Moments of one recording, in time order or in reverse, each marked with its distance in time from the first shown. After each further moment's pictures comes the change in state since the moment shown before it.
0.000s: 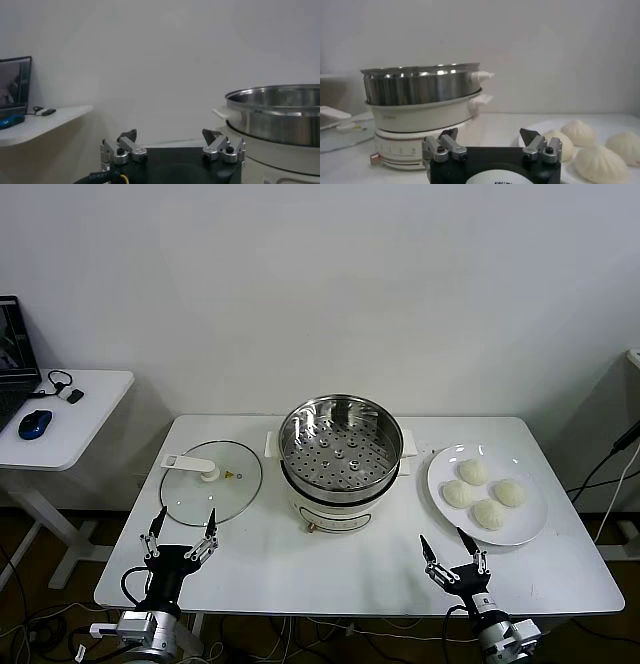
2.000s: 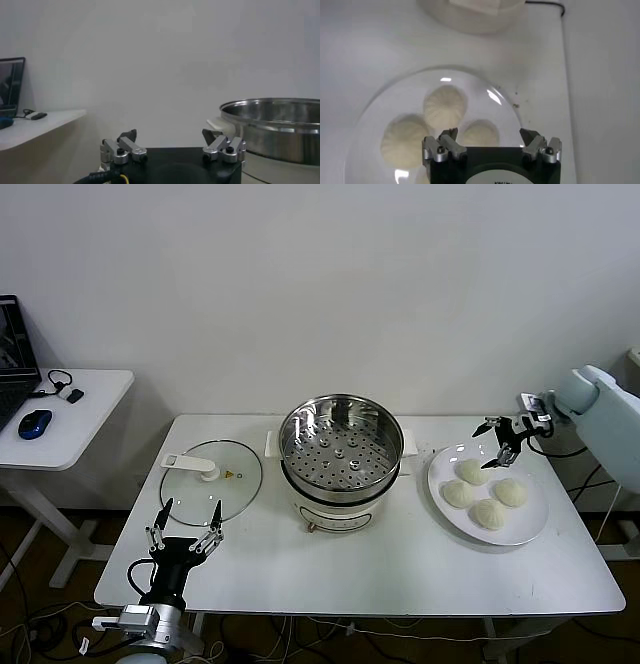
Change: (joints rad) left arm -0.020 0.016 0.024 -0.007 -0.047 0.005 -0.006; right arm 1.771 -0.182 -1.281 -1.244 -0.503 0.012 -1.059
